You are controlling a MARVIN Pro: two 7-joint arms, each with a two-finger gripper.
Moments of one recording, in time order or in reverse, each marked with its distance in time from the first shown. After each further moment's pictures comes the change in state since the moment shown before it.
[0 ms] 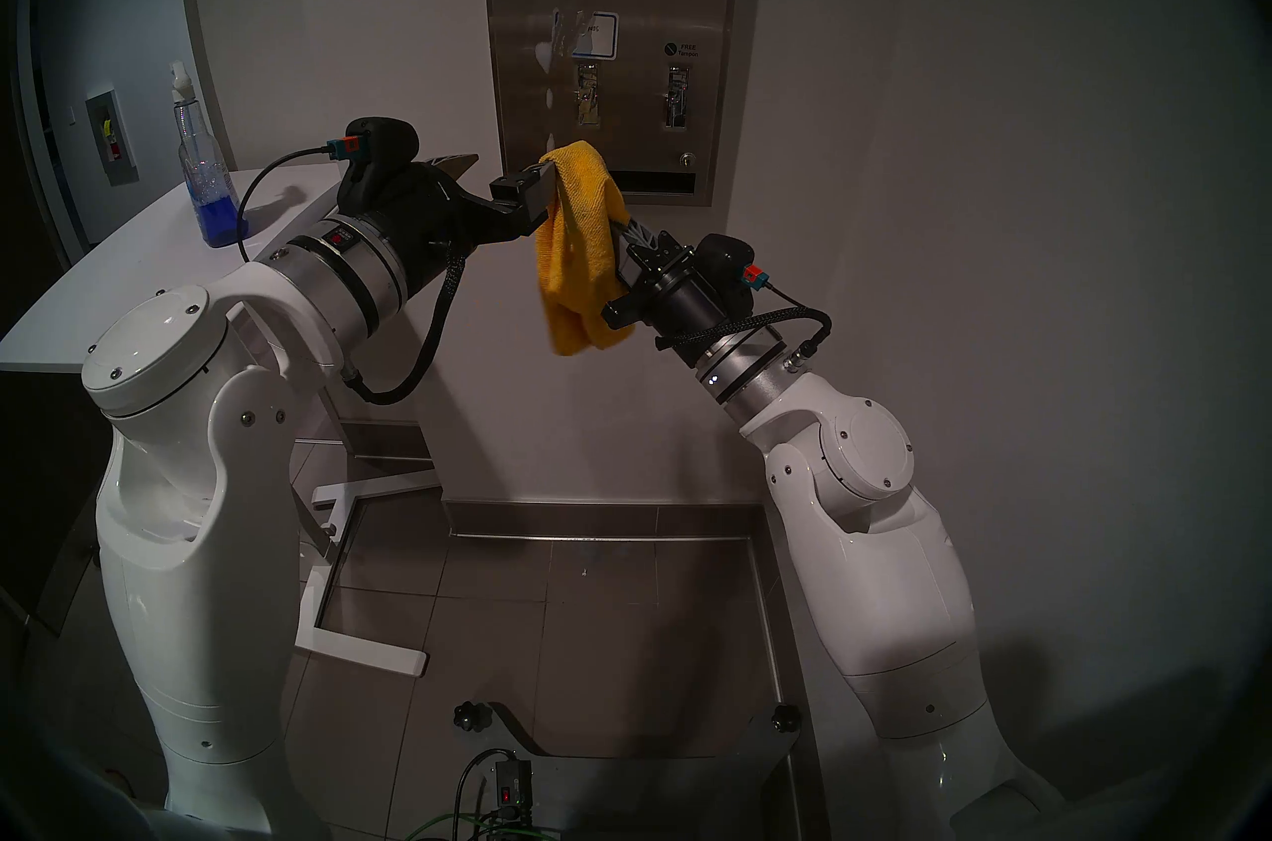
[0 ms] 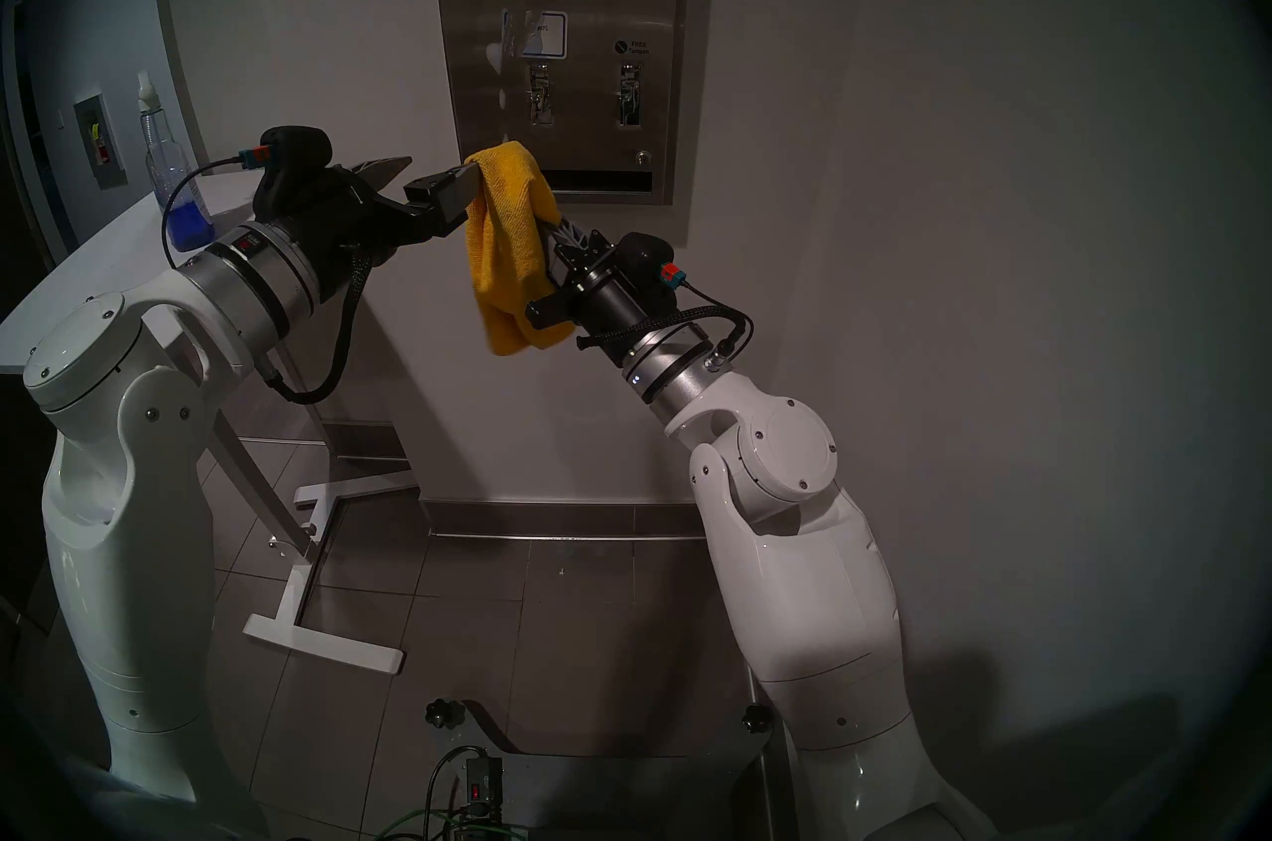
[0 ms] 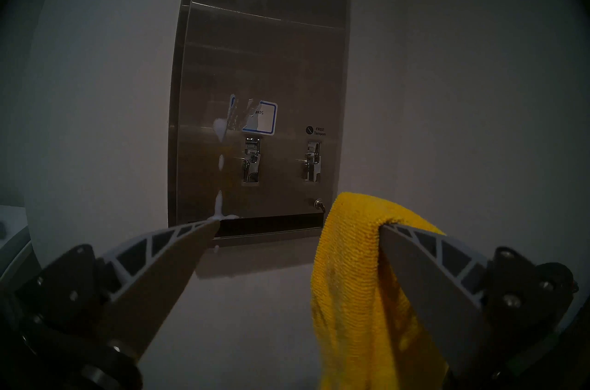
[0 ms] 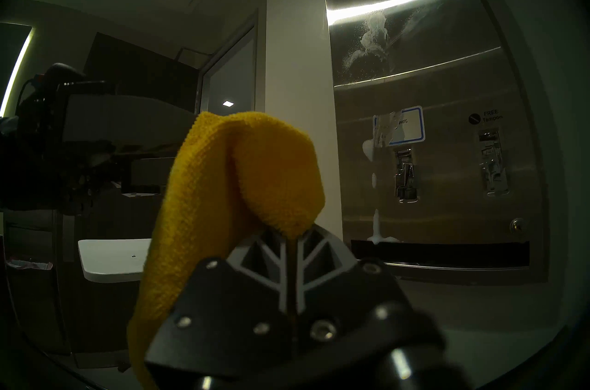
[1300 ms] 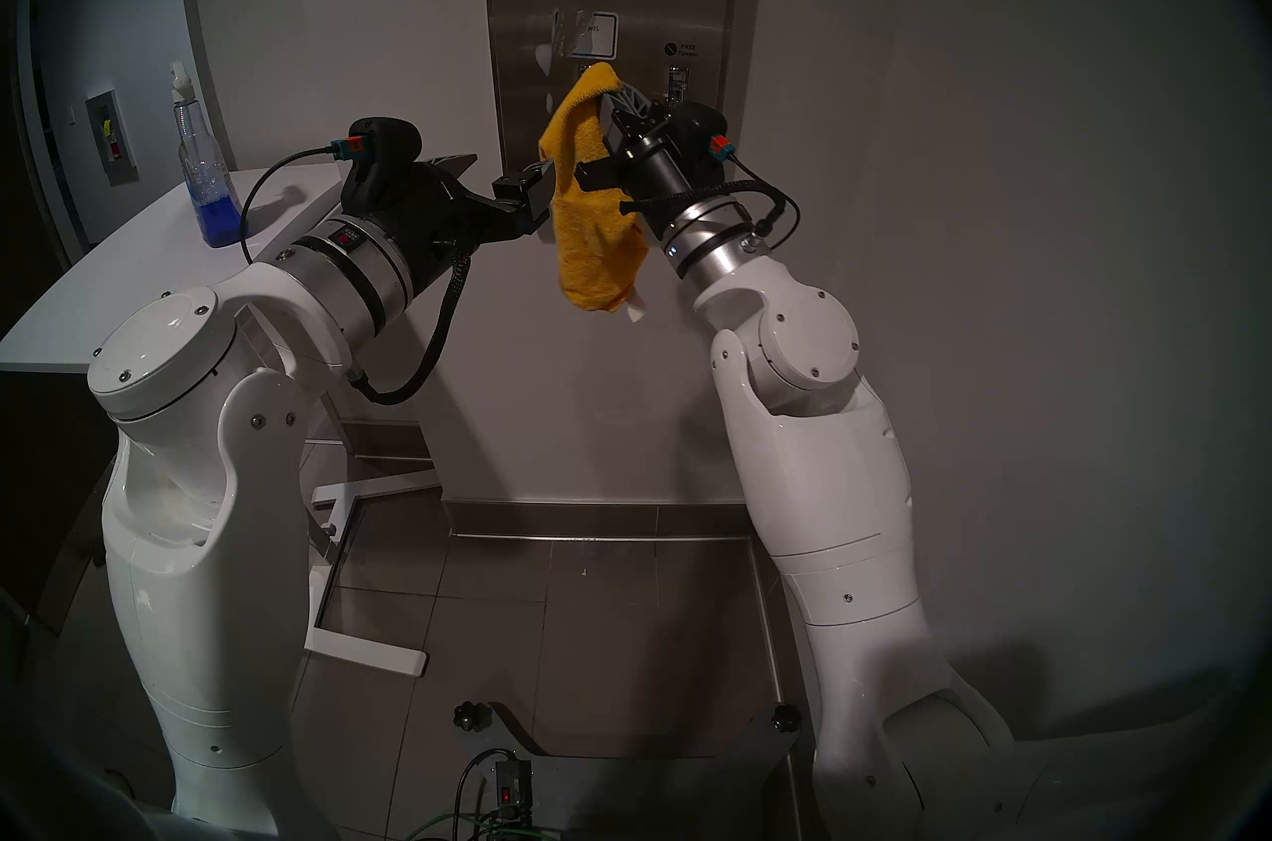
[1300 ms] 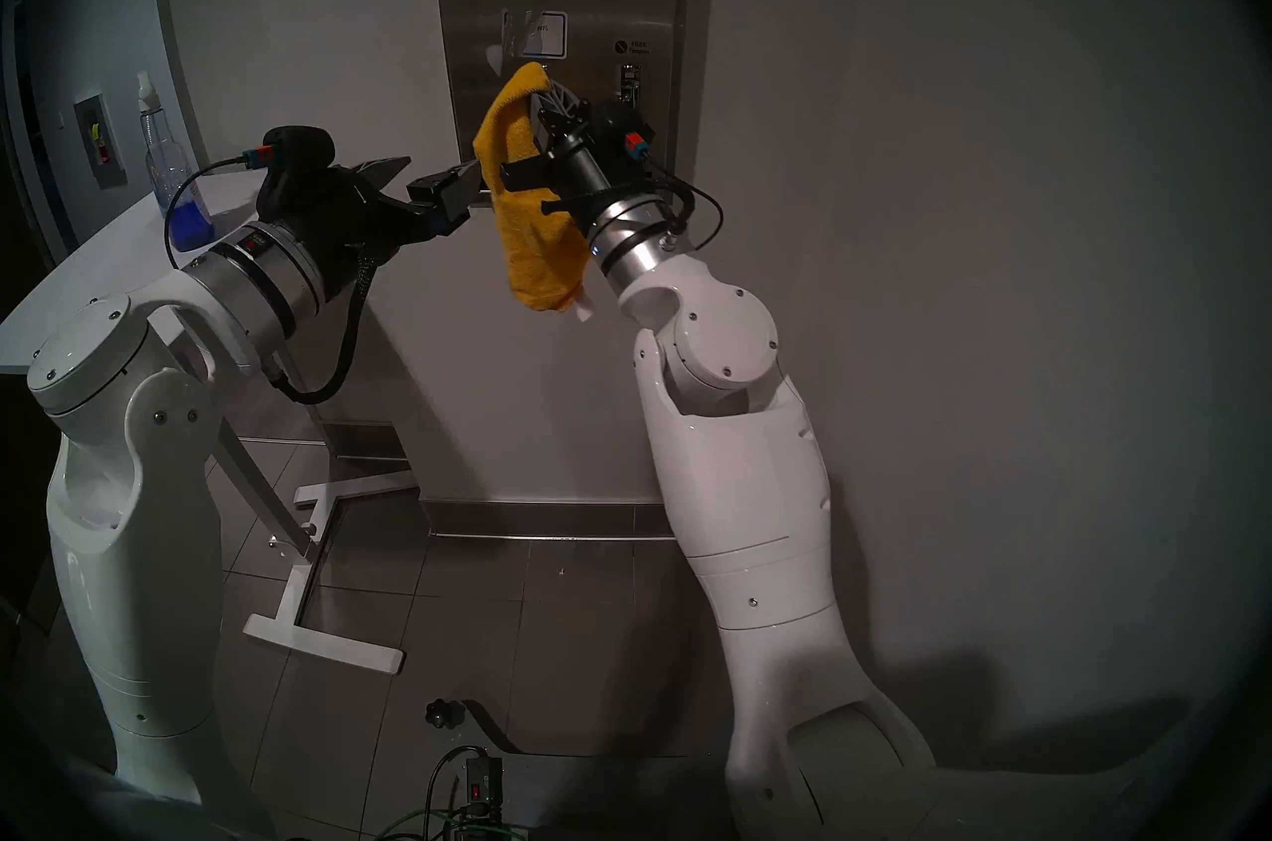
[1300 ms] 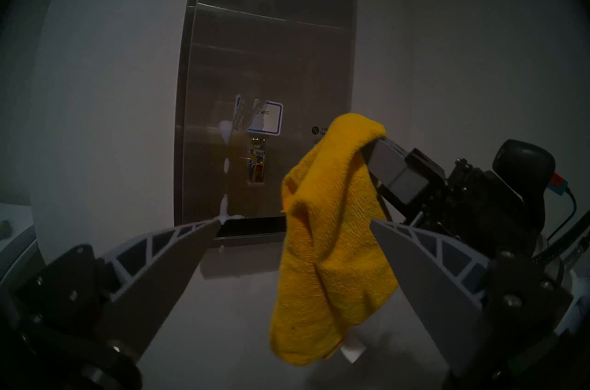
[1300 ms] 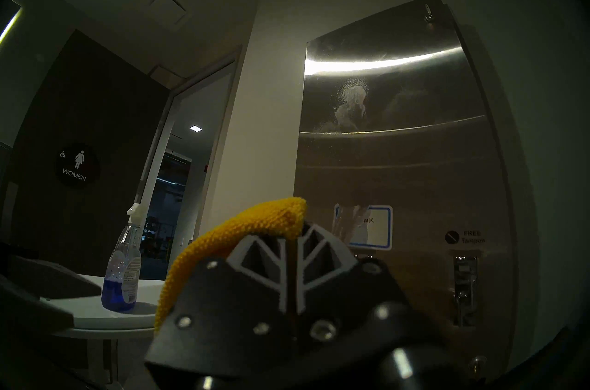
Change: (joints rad) left arm 0.000 -0.016 0.009 -0.004 0.016 0.002 0.013; right arm 0.284 -0.203 -0.026 0.178 -0.250 -0.082 -0.160
